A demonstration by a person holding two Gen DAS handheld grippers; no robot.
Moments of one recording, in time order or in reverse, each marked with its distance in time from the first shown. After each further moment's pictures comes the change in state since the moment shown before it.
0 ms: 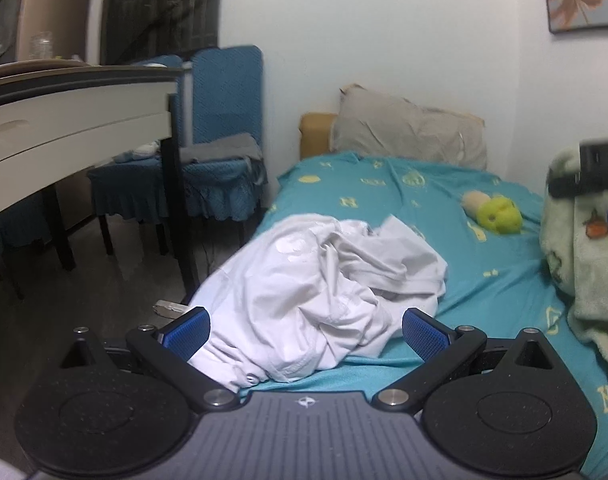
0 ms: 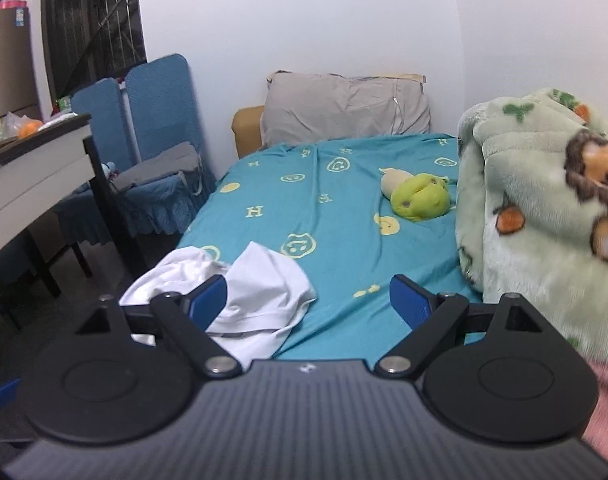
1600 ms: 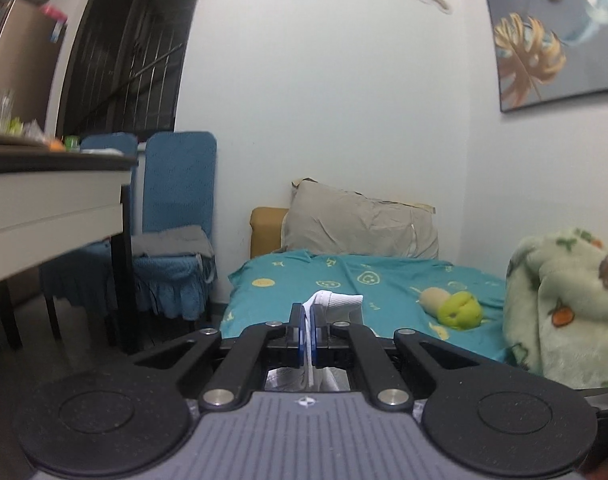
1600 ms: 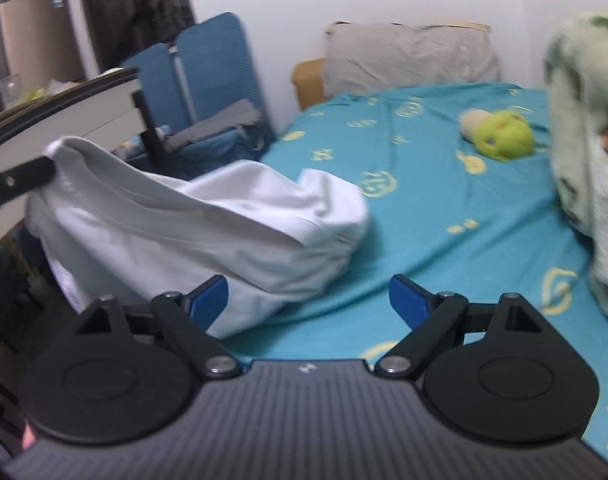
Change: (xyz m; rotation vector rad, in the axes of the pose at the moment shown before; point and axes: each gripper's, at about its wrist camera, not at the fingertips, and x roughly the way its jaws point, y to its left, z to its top) left arm 0.022 0.059 0.056 -0.024 -0.320 -0.167; right arm 0.067 0.039 -0.060 0.002 0.102 0.235
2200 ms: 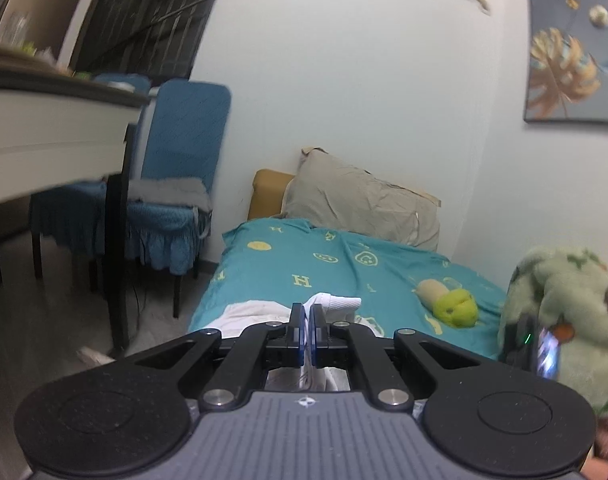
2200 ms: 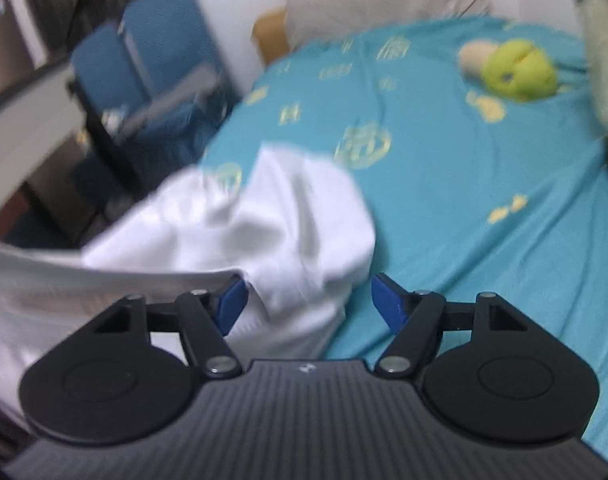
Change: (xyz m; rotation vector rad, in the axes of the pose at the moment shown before) left arm 0.037 0.032 -0.021 -0.177 0.093 -0.017; right arm 0.137 -0.035 0.012 0.098 0.171 -0.029
